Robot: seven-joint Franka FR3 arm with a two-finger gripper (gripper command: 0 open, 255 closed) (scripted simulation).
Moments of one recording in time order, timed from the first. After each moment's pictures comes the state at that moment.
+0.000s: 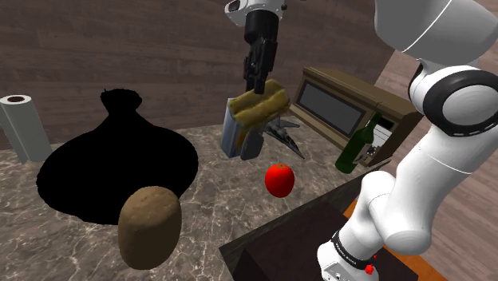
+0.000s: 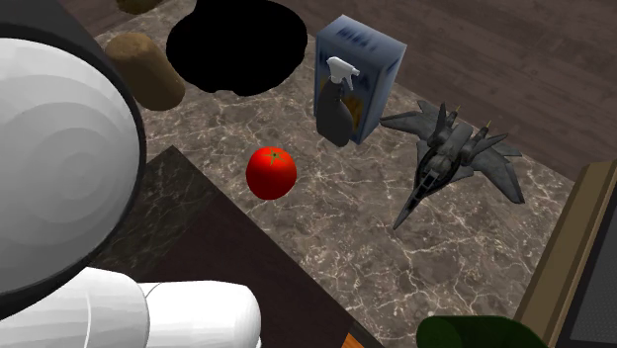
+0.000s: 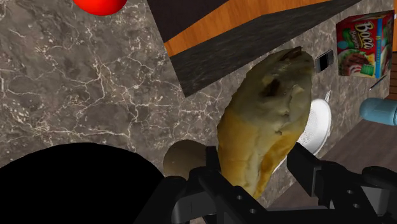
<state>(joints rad) 0.61 -0.03 -0.25 -1.42 0.46 1.11 -0.56</state>
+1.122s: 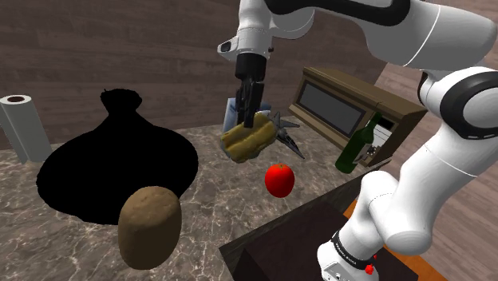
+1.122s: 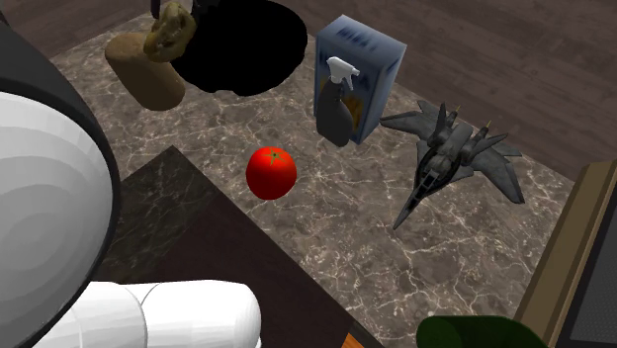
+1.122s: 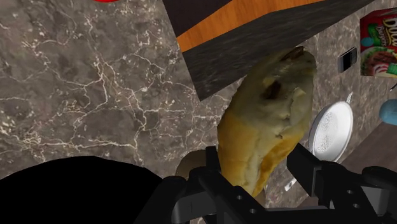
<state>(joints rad) 0.63 -0.10 -0.23 -1.73 0.41 1.34 -0.63</state>
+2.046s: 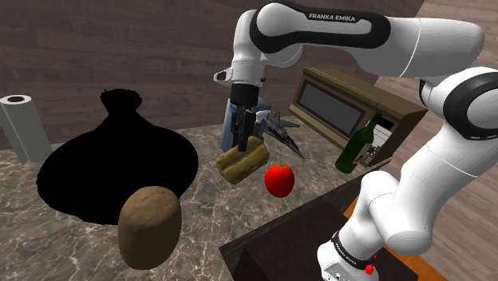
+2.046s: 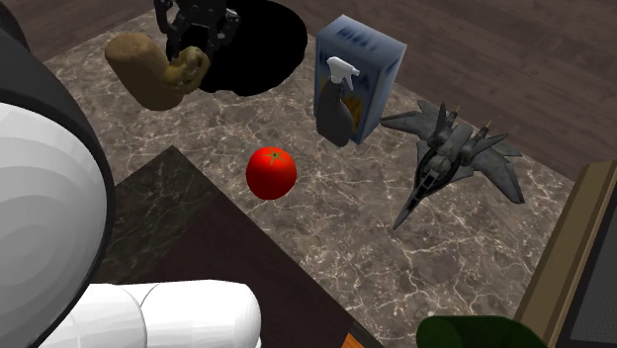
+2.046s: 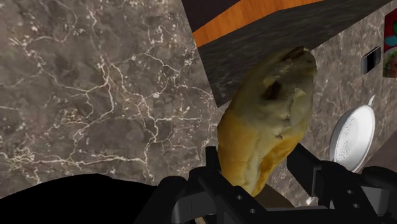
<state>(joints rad) 0.63 -0.11 -0.22 -1.93 0.41 1.52 -0.69</state>
